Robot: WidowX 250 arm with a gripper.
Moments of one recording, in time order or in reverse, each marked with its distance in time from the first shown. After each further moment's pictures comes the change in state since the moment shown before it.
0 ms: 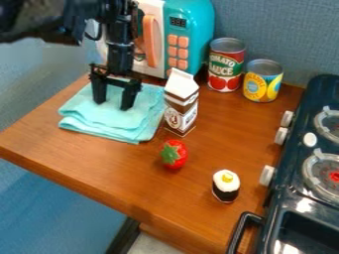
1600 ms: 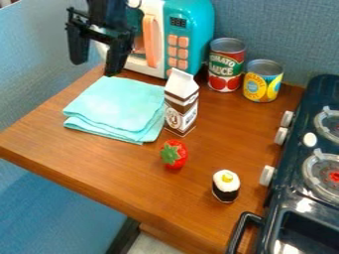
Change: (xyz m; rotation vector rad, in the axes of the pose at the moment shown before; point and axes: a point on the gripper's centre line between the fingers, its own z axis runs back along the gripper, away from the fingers) arm -0.118 -0.023 0.095 0.096 -0.062 -0.046
